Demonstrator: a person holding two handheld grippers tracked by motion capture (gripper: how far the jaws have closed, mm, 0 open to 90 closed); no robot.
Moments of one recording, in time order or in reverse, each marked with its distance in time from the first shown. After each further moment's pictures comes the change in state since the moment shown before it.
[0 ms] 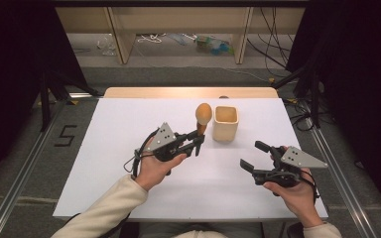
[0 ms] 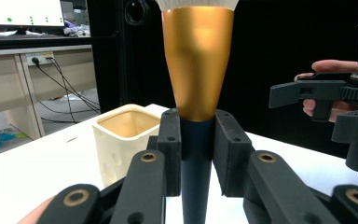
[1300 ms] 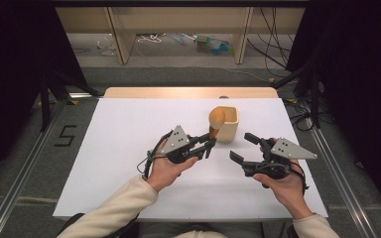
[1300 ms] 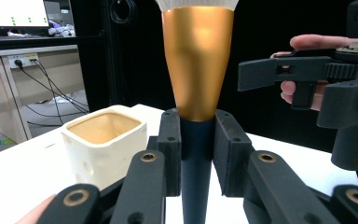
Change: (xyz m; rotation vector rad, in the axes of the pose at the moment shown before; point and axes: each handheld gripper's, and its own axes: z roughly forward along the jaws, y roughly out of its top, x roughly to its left) left arm -0.015 -0.007 0.025 0.007 -0.040 0.025; right arm 0.006 0.020 0.027 -0.059 0.030 -0.022
